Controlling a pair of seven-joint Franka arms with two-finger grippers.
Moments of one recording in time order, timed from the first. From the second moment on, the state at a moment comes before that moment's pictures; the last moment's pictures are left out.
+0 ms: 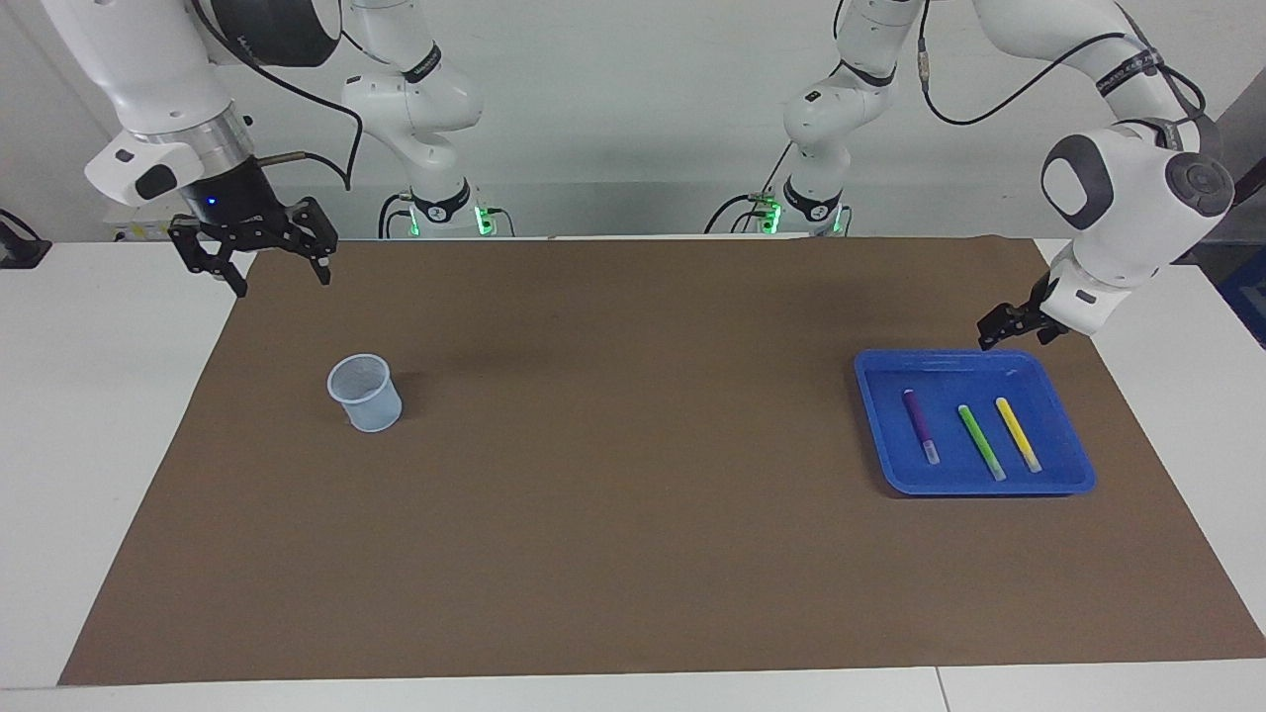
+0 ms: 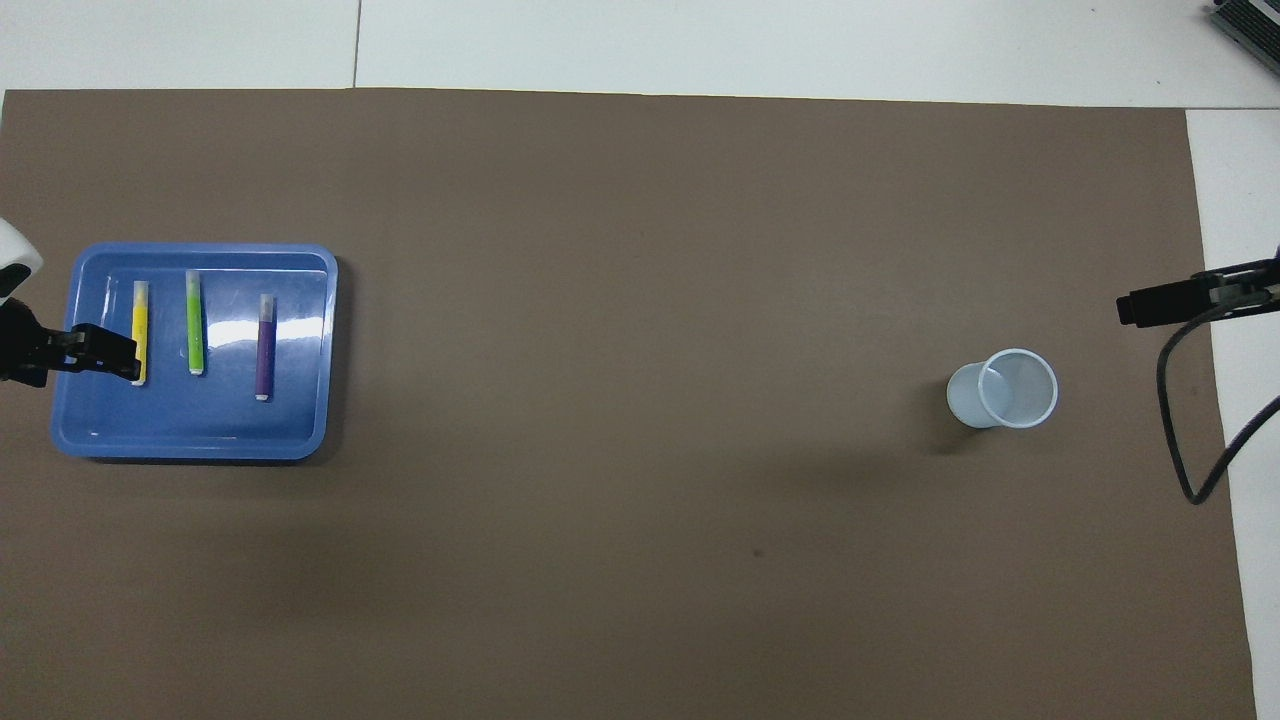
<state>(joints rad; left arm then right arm) 0.51 0.08 -0.36 -1.86 0.07 1.81 0.11 0.05 -0.02 -0.10 -1.61 0.03 1.68 -0.21</state>
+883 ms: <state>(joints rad) 0.18 -0.10 -0.11 -1.80 -0.02 1.53 0.05 0.05 -0.01 -0.10 -1.59 0.03 1.68 -0.21</state>
